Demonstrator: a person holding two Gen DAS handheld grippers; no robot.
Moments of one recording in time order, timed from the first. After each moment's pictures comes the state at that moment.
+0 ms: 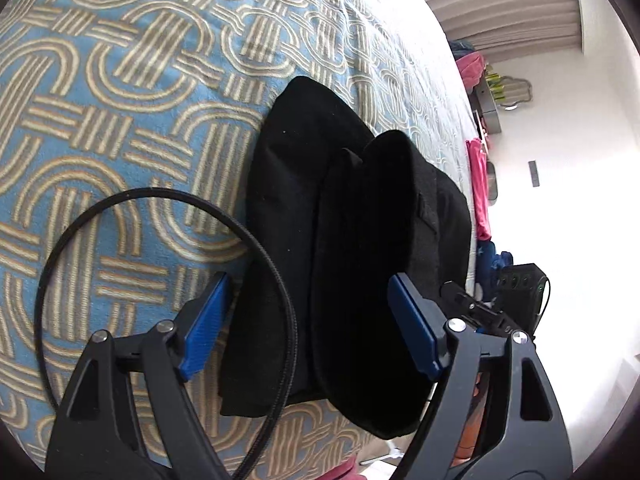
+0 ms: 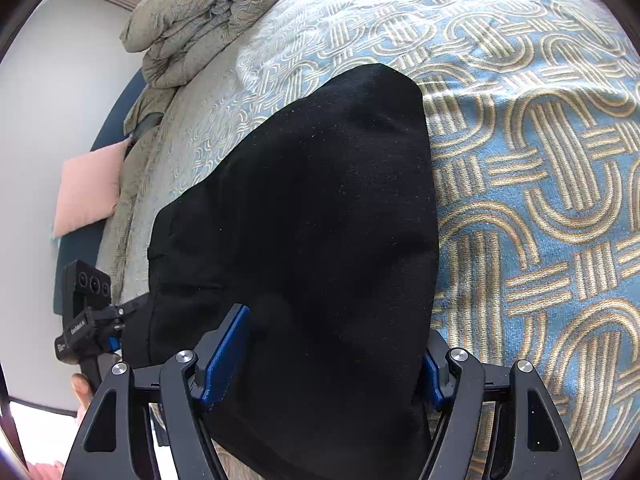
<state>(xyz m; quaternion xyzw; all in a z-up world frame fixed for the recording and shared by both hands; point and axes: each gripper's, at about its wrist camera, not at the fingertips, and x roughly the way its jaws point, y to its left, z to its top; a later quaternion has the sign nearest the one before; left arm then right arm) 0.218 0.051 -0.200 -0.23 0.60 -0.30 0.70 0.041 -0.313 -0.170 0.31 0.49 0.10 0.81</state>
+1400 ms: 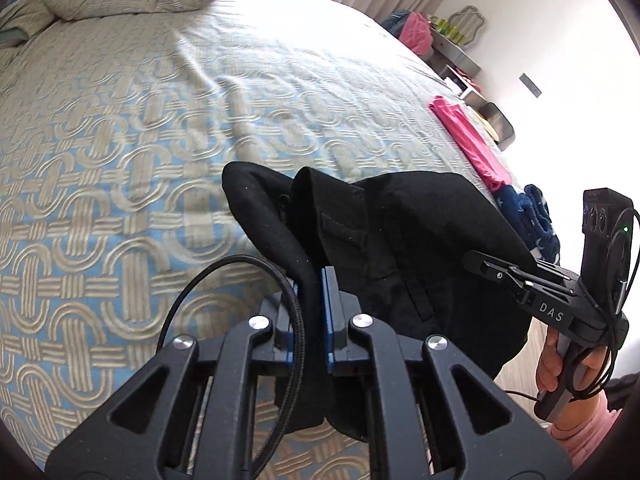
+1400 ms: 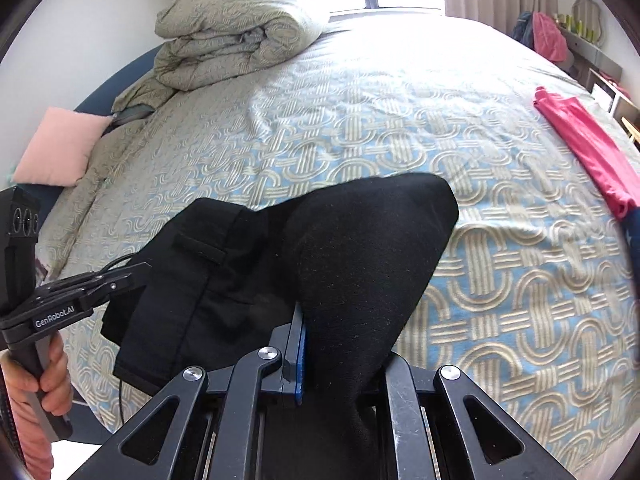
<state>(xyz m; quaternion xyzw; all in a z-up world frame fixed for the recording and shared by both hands) 0.171 -0.060 -0.106 0.00 0.47 -0.34 0.81 0.021 -0.272 -0.089 0.13 0.43 0.00 0.89</state>
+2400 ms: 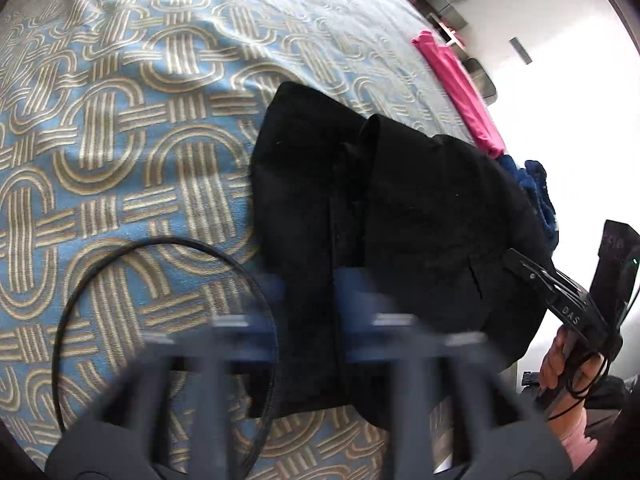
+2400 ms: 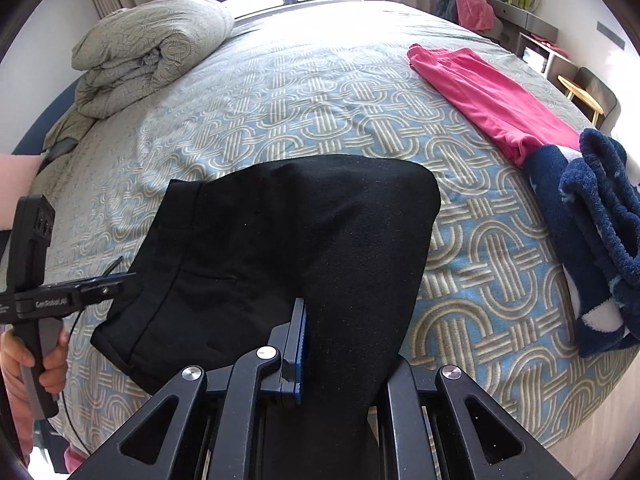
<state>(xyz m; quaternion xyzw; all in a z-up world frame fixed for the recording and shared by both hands) 0.209 -0.164 -0.185 0.00 0.57 -0.38 0.73 -0.020 -0.401 -0.119 0.17 0.45 -0.11 0.87</state>
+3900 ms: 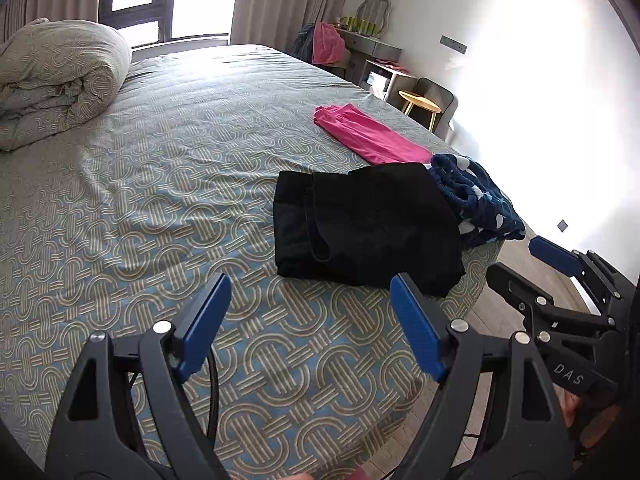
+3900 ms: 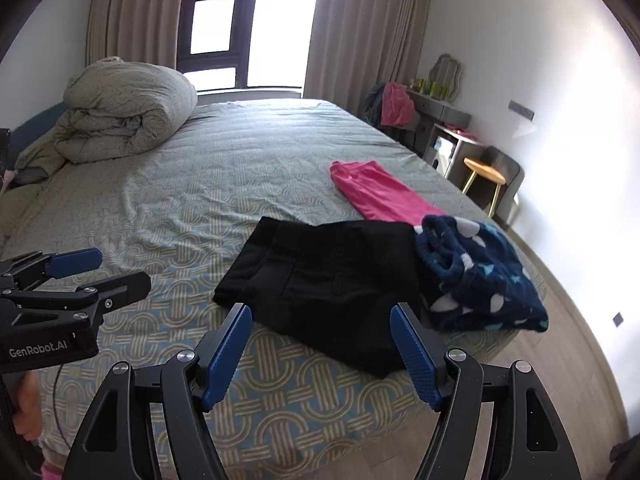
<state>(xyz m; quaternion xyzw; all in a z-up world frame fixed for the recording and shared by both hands) 0.045 -0.176 -0.028 0.11 0.36 -0.41 0.83 -0.143 -0.308 0.001 0.07 0.32 -0.27 0.90</state>
